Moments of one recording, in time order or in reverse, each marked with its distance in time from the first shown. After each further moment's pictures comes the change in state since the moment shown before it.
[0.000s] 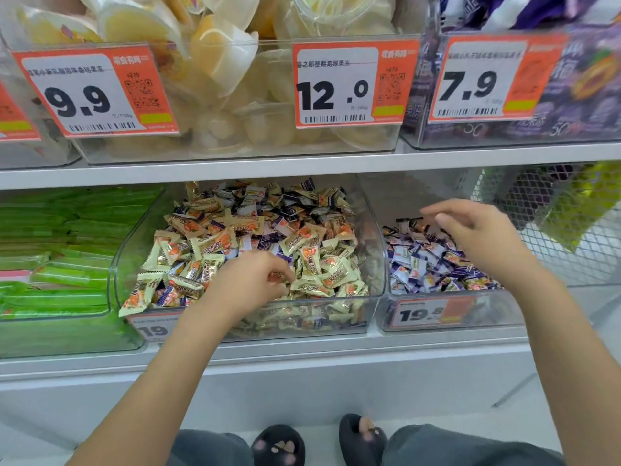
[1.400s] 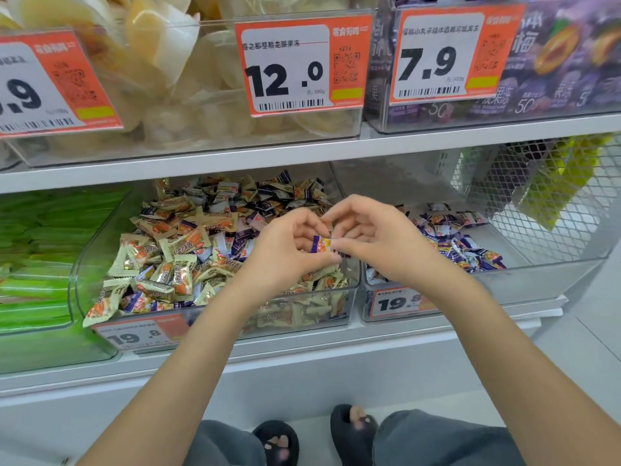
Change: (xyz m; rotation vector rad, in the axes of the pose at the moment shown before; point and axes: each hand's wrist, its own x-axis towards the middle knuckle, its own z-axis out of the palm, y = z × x) left_hand 0.025 0.071 0.004 -0.834 0.138 0.124; right_hand -0.016 -0.063 0.050 0.309 -0.242 -0.145
